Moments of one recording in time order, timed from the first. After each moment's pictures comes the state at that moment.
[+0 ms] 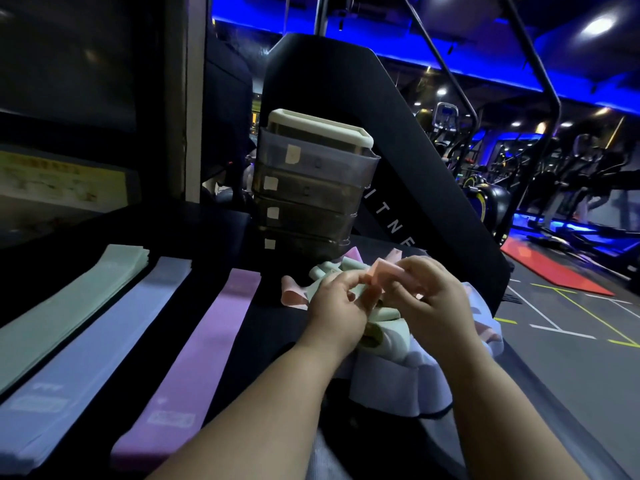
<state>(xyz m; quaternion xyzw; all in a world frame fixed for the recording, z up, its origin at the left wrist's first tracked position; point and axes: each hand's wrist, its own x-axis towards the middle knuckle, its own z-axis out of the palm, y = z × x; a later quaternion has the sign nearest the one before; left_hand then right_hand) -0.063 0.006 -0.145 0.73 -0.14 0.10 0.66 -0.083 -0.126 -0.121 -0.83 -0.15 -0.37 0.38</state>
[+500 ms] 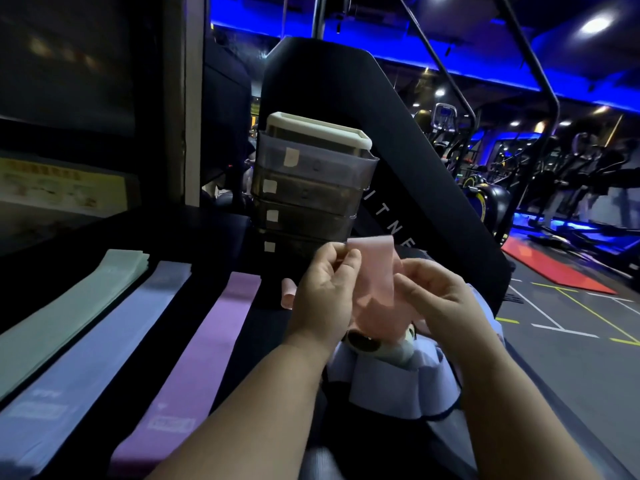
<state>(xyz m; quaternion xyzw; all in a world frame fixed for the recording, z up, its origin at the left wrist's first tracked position) -0.080 0.022 -0.119 0.62 -0.16 0.11 0.76 -0.093 -0.133 -0.113 -0.77 -0.18 -0.18 0.59</state>
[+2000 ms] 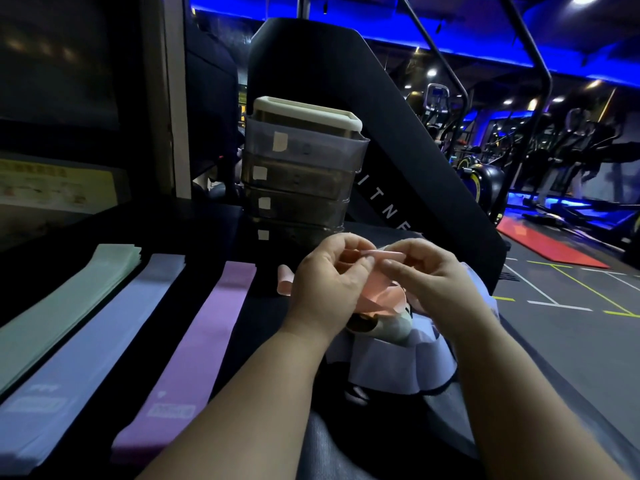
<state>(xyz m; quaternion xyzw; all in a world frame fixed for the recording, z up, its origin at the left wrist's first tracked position) -0.081 0.020 -0.127 0.71 -0.19 0.18 0.65 -0.096 -0.132 -0.111 -0.80 -0.13 -0.20 0.54</state>
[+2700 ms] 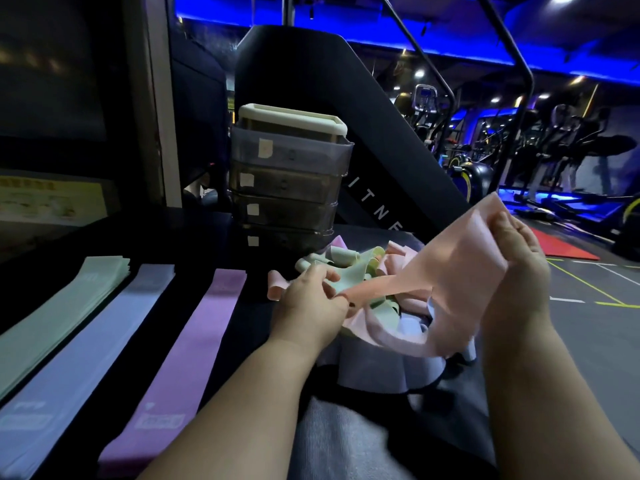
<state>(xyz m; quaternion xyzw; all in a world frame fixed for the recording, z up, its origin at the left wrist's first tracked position) -0.073 0.023 -0.142 0.86 -0.09 0.10 0.49 -0.107 -0.177 -0.091 -0.48 -0.04 -0.40 0.78</state>
